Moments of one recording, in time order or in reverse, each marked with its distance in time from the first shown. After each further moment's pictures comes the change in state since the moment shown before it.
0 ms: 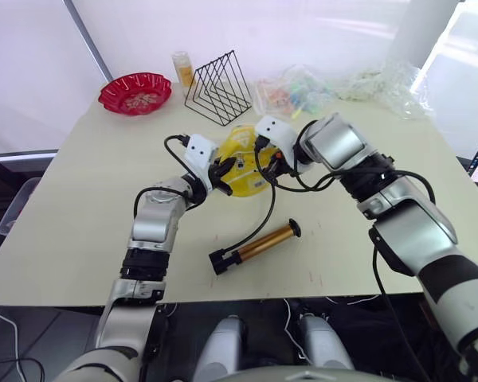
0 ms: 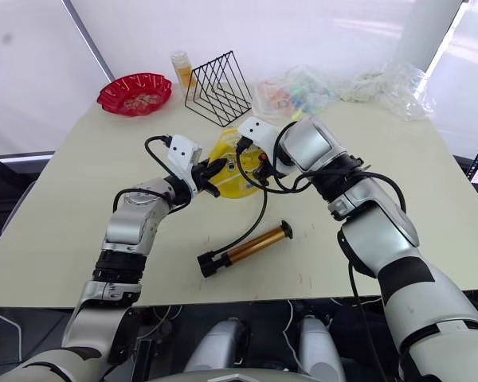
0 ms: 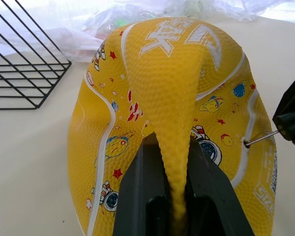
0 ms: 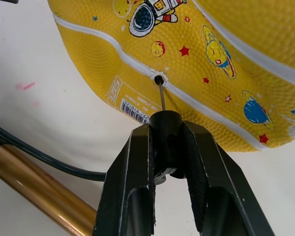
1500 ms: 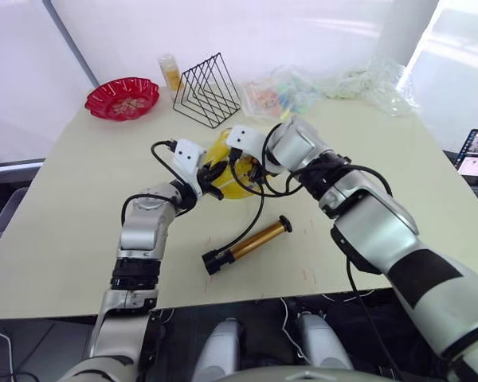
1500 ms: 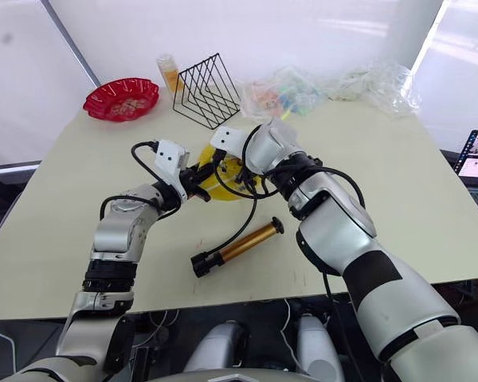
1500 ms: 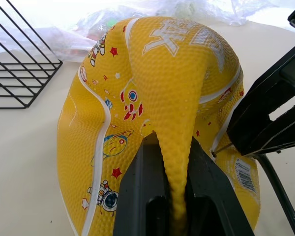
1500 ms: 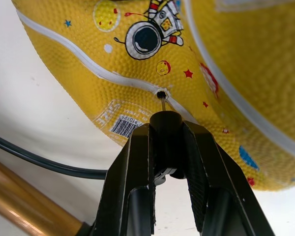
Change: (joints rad) left arm 0.058 0.005 0.061 -0.049 -0.019 0.032 -0.031; right arm -0.114 0.249 -0.008 0.394 -0.254 -0.288 -0.004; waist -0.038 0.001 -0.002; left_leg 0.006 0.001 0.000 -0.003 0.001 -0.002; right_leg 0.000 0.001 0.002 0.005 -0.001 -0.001
